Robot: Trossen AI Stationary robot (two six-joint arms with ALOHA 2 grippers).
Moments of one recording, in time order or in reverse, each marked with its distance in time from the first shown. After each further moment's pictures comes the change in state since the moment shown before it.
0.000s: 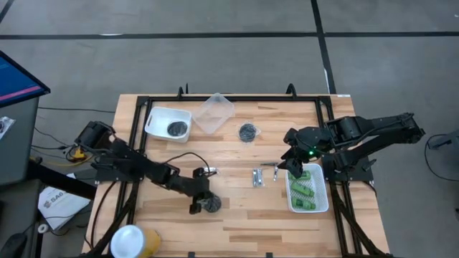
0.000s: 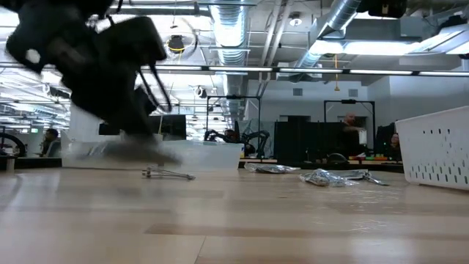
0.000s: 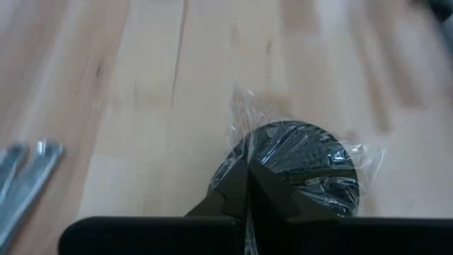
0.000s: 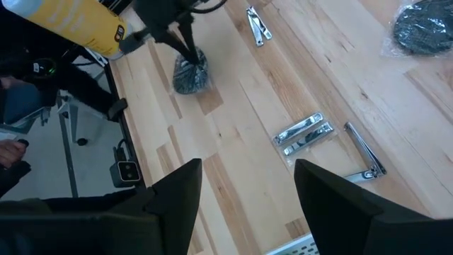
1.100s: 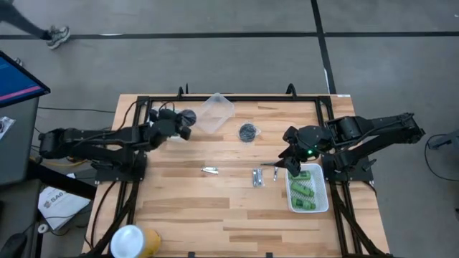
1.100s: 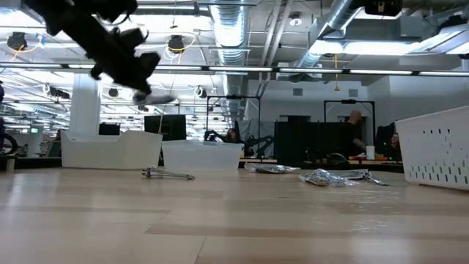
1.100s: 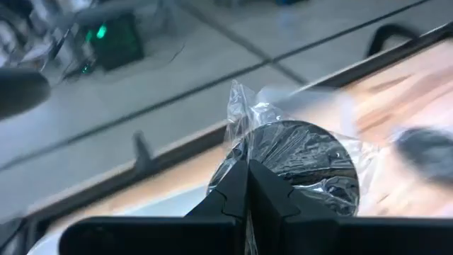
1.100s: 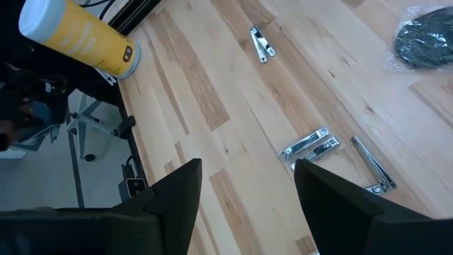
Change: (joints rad) left arm 0.605 -0.628 -0.101 -0.387 -0.661 0.018; right arm -0.003 0.000 0.000 0.049 0.027 0.026
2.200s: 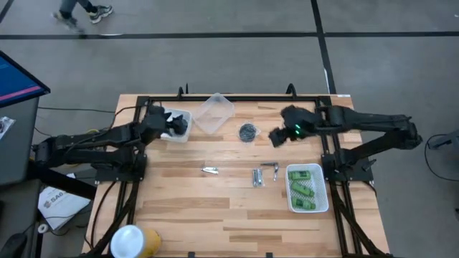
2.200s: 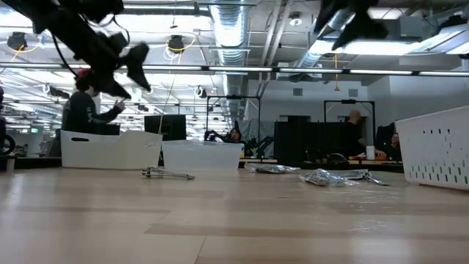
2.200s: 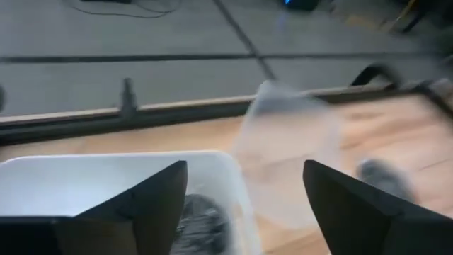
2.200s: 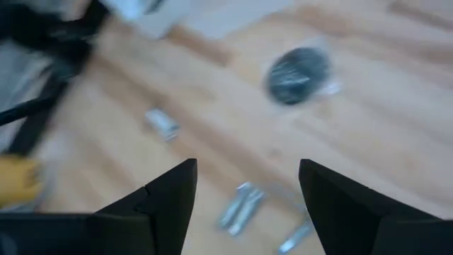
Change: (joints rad) left arm 0.110 -0.159 -0.033 -0.083 0.181 -0.299; right arm -0.266 0.071 0.000 -0.036 0.156 0.128
